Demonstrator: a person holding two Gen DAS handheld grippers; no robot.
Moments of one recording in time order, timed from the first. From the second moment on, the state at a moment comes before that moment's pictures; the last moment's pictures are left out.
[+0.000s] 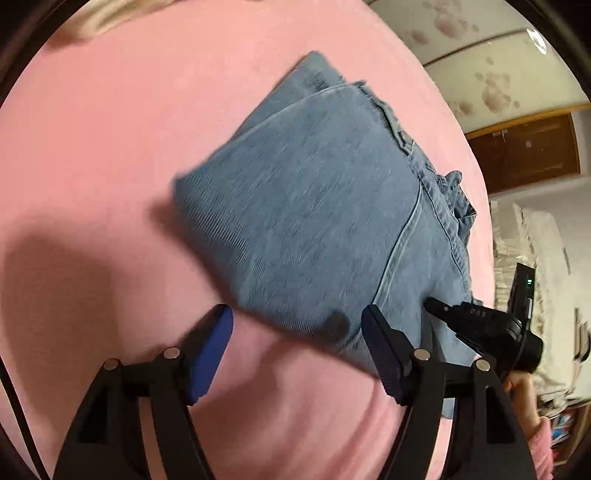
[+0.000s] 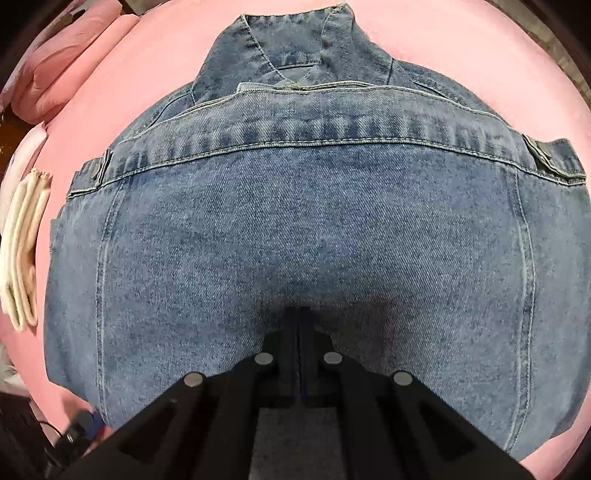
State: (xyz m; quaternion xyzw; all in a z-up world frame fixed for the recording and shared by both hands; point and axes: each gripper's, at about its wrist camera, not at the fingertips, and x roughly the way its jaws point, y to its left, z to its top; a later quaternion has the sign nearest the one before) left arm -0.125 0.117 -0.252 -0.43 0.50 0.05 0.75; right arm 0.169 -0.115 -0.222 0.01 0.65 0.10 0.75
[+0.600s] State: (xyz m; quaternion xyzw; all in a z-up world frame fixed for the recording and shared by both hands) left arm -0.068 0.141 -0.259 -0.40 0.51 0.08 0.76; right arm 0.165 -0.114 -0.221 0.00 0.65 0.08 0.76
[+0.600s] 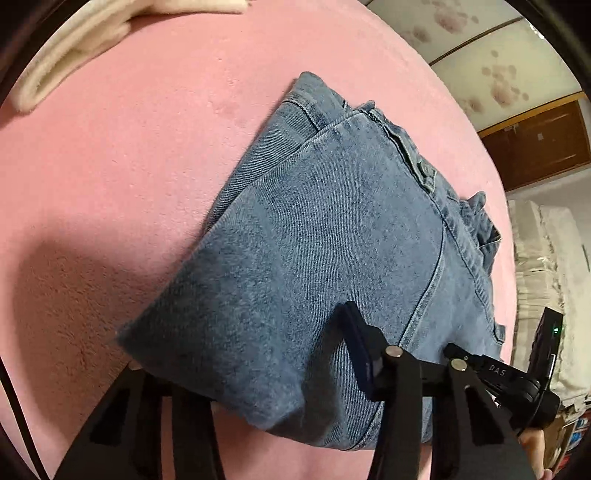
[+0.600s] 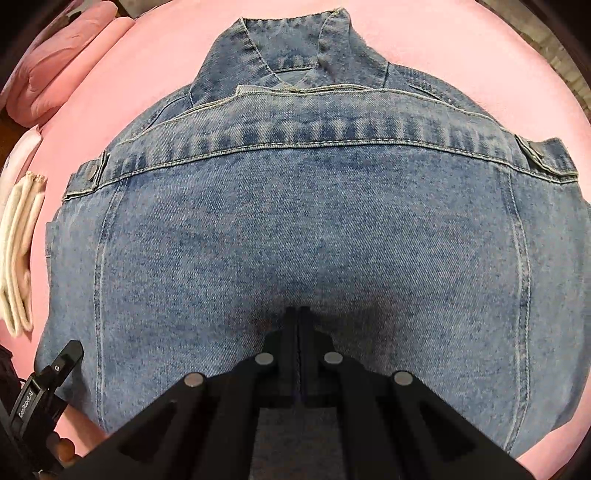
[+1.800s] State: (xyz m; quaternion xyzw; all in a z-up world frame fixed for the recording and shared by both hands) left arm -0.050 0.050 -0.104 -0.18 0.46 0.06 0.87; right arm 0.138 -0.112 -0.219 0.03 0.62 0.08 0.78
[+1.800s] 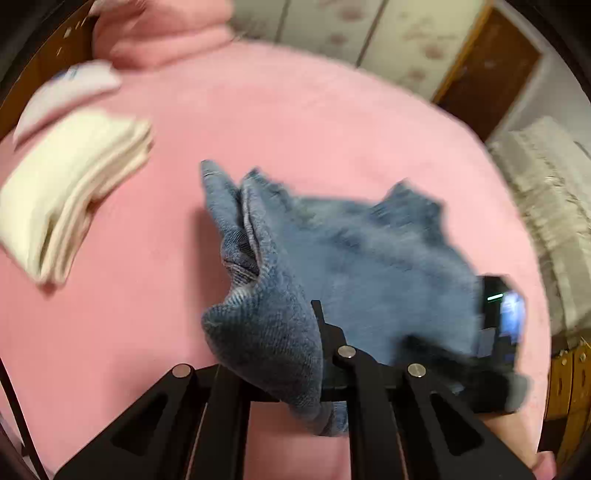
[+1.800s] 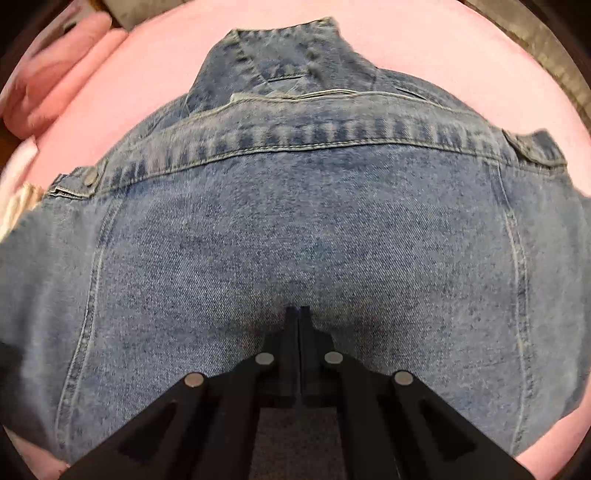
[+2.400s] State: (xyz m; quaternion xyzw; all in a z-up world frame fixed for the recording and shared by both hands) left arm -0.052 -0.284 -0.074 0.06 0.49 -0.06 0.86; right arm 0.131 -0.232 -0.264 0.25 0.61 0.37 0.66
